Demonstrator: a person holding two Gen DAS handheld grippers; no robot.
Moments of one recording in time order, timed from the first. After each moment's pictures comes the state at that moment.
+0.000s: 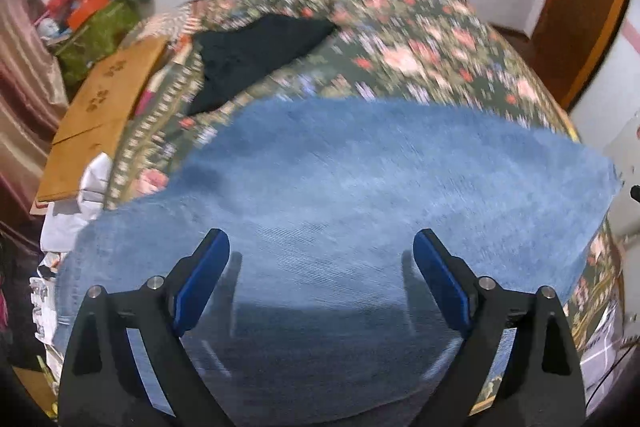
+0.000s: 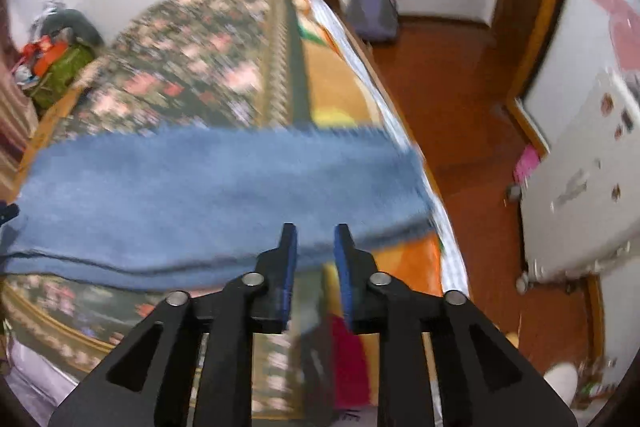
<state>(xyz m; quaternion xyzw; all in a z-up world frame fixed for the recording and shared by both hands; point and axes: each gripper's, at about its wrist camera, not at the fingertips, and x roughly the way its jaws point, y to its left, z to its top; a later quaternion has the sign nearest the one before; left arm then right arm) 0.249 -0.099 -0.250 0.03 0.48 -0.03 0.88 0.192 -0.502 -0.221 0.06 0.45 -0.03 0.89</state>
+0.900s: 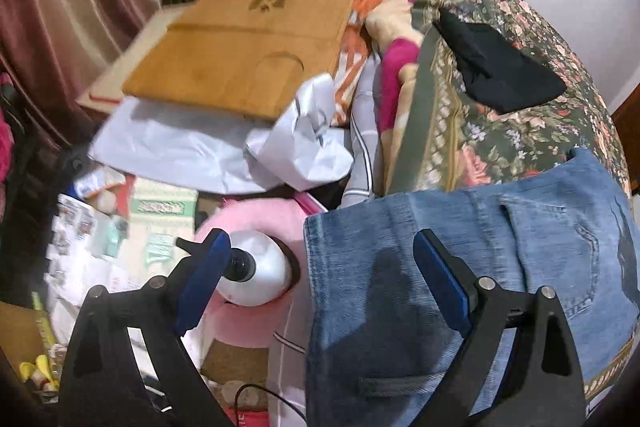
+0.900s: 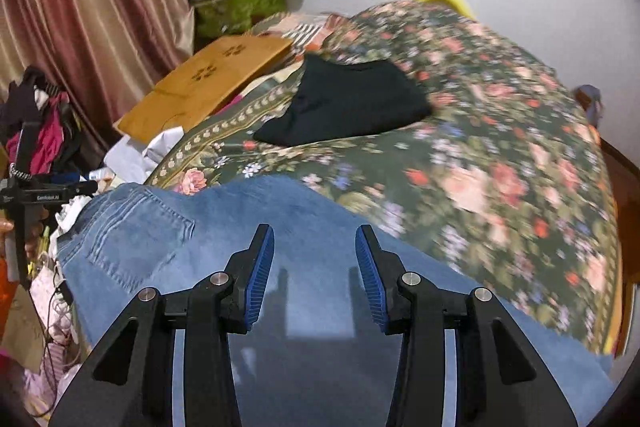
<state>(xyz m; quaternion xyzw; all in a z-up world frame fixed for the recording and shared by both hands) 0.245 0.226 -0.298 -0.11 0.52 0.09 0.85 0.323 -0.131 -0.214 -0.07 0.43 0.26 0.86</state>
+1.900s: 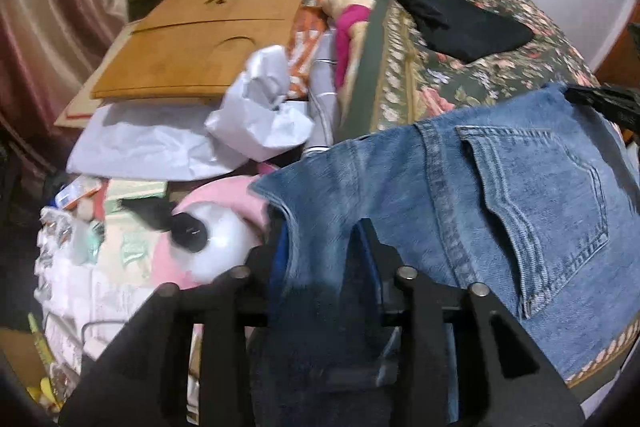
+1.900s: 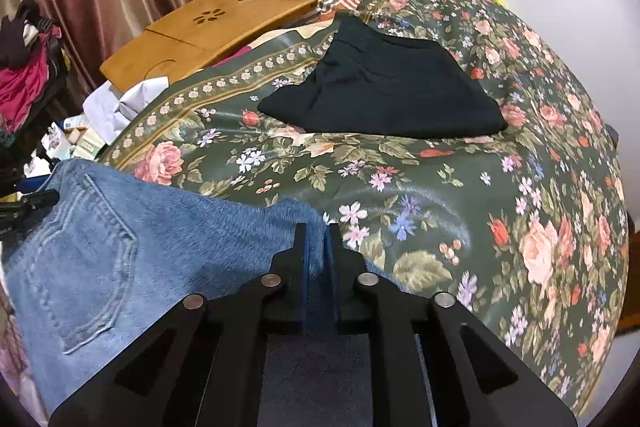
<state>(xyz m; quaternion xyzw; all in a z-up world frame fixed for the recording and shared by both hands) 0.218 0.192 -0.314 -0.06 0.52 0.05 0.85 0.365 -0.061 -0.257 -0.17 0.47 0.26 0.83</state>
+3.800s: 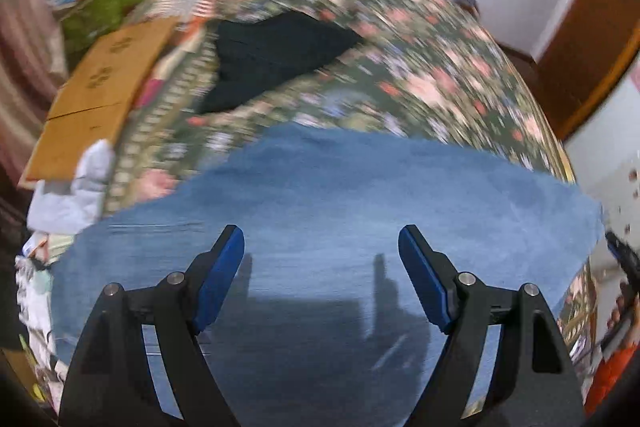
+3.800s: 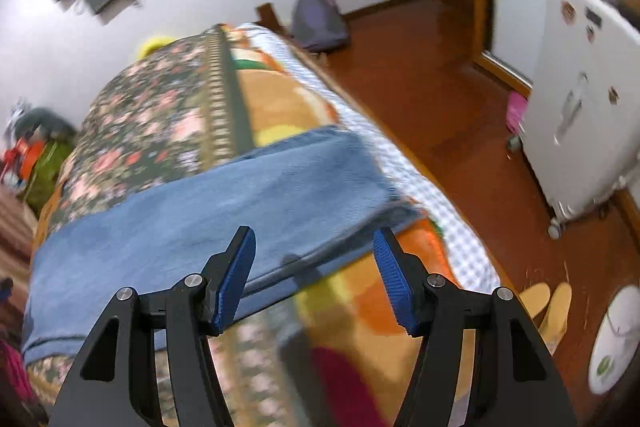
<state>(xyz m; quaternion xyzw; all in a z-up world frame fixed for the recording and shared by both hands) 0.284 -0.092 -0.250 -0.01 0.51 -0.04 0.86 0.172 -0.545 -0.264 0.22 0.41 -0.12 0.88</state>
